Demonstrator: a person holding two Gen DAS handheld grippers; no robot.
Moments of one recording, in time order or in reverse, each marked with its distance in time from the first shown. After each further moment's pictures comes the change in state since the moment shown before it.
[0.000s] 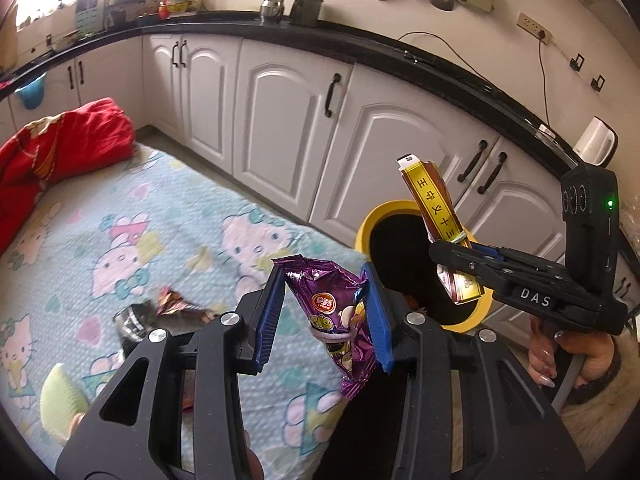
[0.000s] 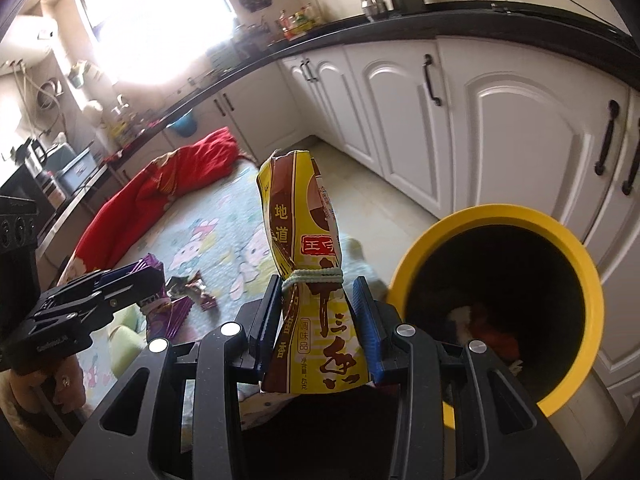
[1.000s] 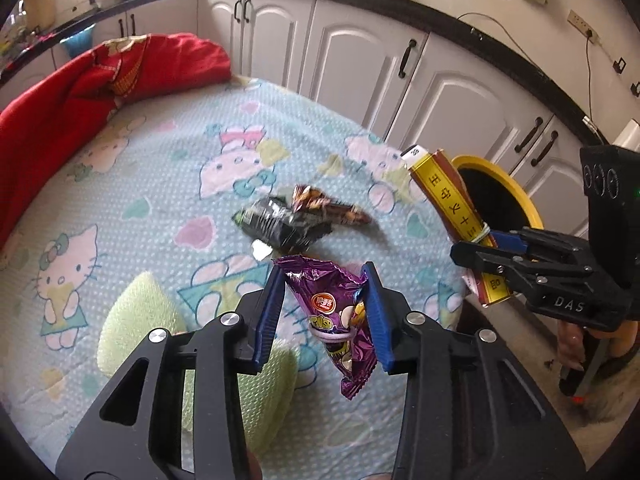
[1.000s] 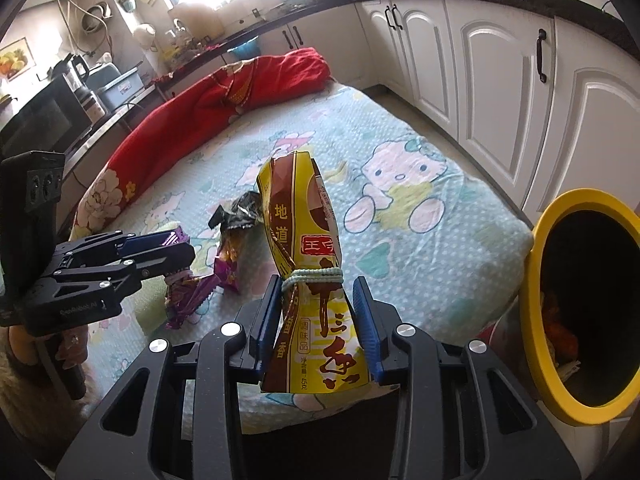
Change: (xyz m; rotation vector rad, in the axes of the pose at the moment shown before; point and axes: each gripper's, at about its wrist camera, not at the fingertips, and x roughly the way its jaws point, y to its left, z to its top) left arm -0.036 0.100 -0.064 -0.090 0.111 0.128; right arm 0.066 0.107 -0.039 -0.186 0.191 0.146
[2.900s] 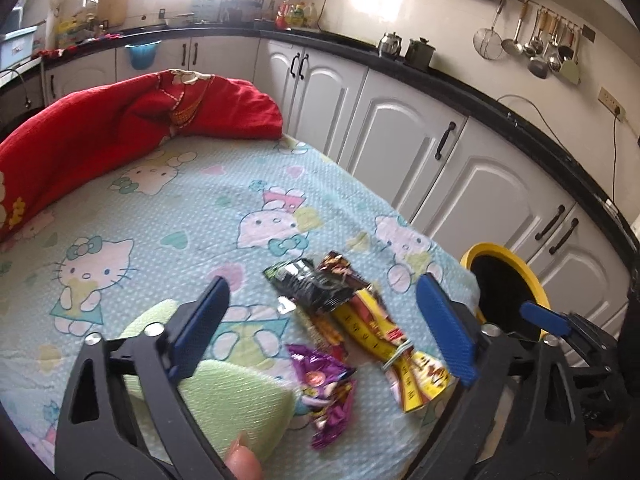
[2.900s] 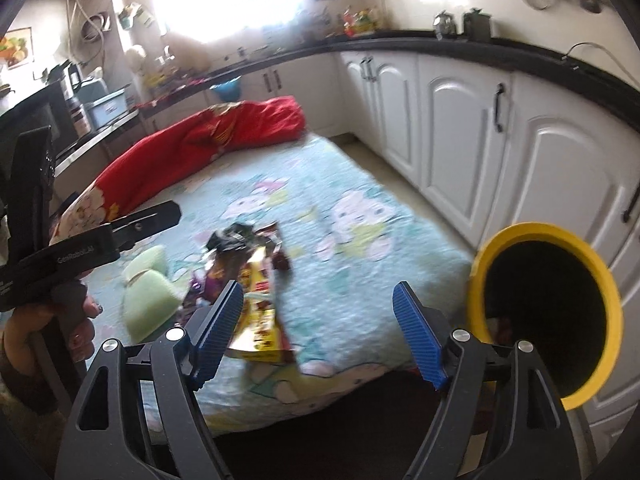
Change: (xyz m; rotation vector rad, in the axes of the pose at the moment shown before) left arm -0.023 0.010 0.002 -0.179 -0.235 0.096; right arm -0.032 0.020 -0.014 -0.055 -0.136 -0.129
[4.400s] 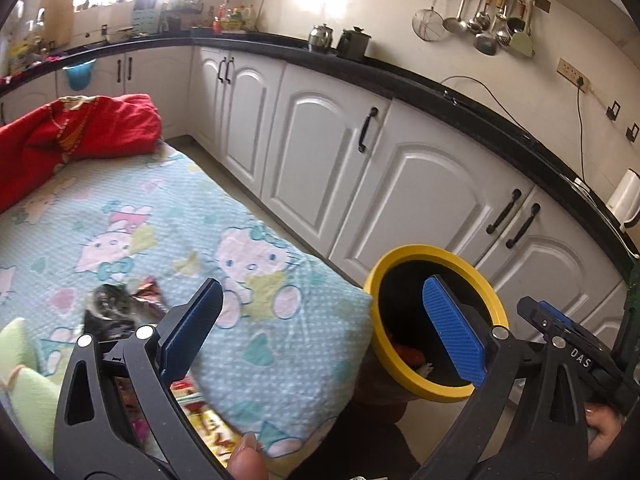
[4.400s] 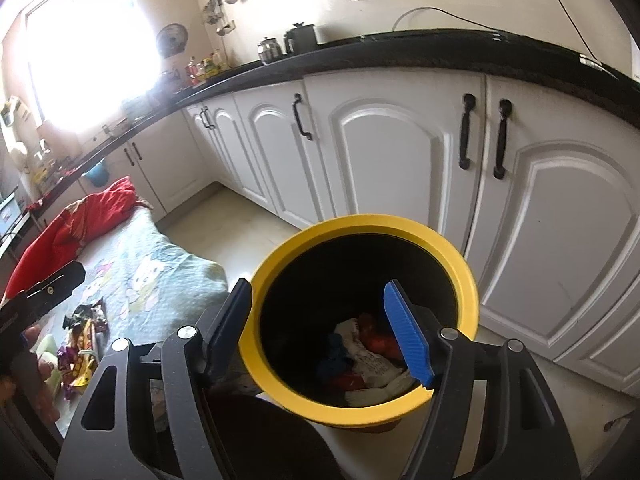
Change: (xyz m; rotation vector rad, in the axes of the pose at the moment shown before) left arm 0.054 -0.147 0.004 0.082 -0.030 -0.120; right arm -0.083 -0.179 -0.028 0.322 -0.175 -0.364
